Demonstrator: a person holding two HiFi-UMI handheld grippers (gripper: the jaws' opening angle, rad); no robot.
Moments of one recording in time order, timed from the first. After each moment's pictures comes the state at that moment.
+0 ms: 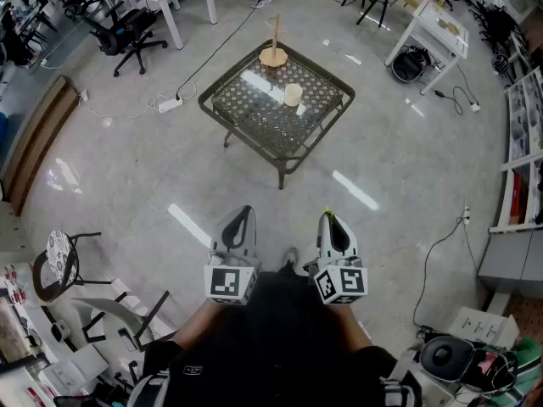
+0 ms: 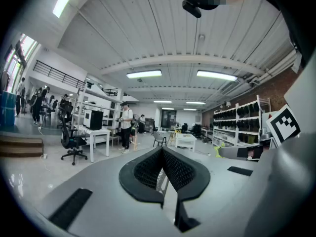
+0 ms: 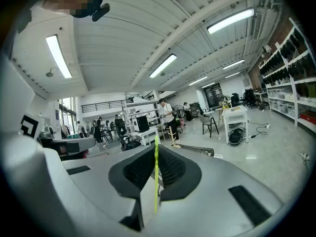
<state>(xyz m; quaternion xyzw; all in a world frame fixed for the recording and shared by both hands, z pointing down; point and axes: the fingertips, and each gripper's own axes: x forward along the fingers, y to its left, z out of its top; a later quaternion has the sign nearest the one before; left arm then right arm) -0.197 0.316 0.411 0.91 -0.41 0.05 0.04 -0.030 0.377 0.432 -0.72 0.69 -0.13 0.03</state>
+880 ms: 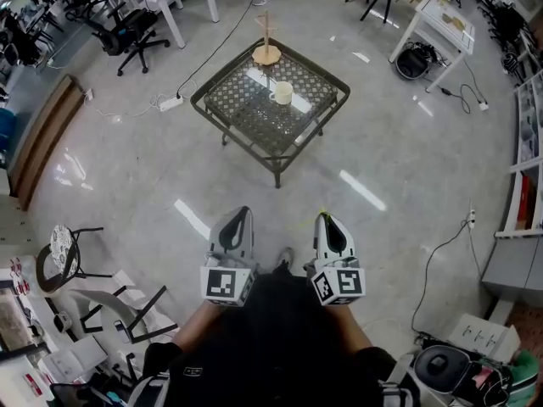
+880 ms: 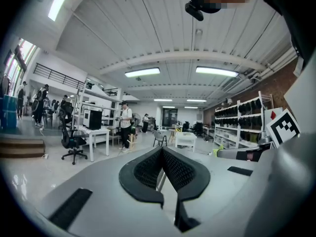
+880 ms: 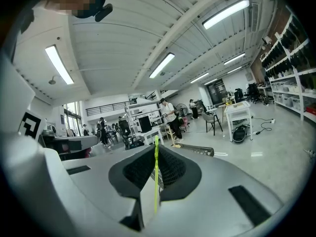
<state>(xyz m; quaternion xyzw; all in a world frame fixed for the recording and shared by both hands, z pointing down) -0.115 0.338 0.412 0.90 -0.42 0.05 0.05 0.046 0.393 0.445 -0.69 0.71 -0.15 0.04</state>
